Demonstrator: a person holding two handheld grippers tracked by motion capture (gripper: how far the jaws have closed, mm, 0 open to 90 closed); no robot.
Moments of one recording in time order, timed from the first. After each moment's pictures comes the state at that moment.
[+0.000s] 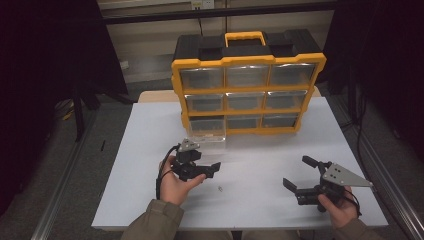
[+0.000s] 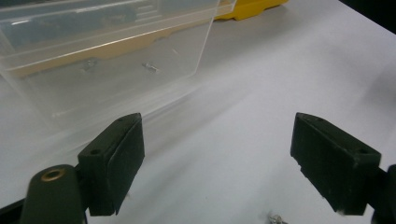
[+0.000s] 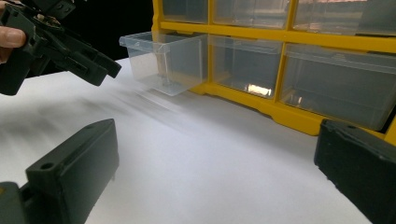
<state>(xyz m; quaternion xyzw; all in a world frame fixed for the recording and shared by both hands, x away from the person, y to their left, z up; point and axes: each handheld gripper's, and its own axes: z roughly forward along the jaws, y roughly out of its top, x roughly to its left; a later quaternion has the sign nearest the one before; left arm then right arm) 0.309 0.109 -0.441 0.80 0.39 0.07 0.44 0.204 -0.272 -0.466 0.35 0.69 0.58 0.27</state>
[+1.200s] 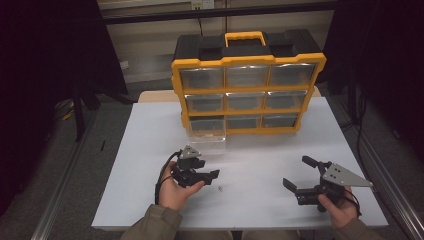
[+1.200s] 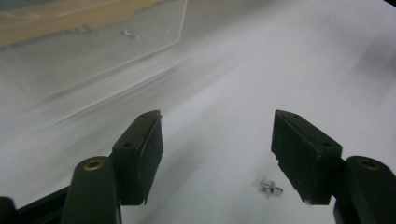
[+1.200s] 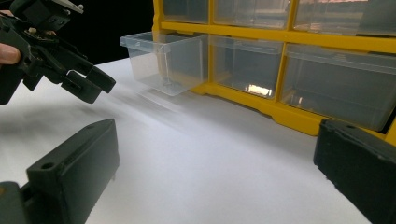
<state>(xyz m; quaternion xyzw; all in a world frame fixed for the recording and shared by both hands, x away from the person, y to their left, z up) 0.298 0.113 -0.452 0.83 0.37 0.06 0.42 0.204 -0.272 -0.466 0.35 0.69 0.58 0.27</state>
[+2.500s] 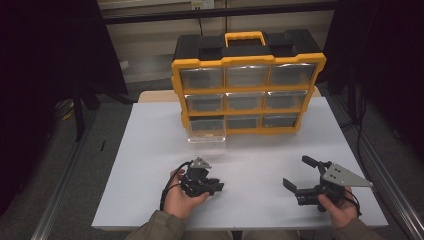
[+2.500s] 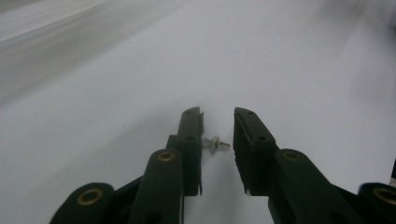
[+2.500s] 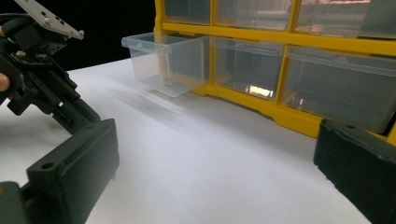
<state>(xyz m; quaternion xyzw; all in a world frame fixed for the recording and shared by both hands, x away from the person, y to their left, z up) 0.279 0.095 -0.470 0.86 0.34 -0.02 0.38 0.203 -0.271 -0.465 0.35 0.68 0.58 0.27</state>
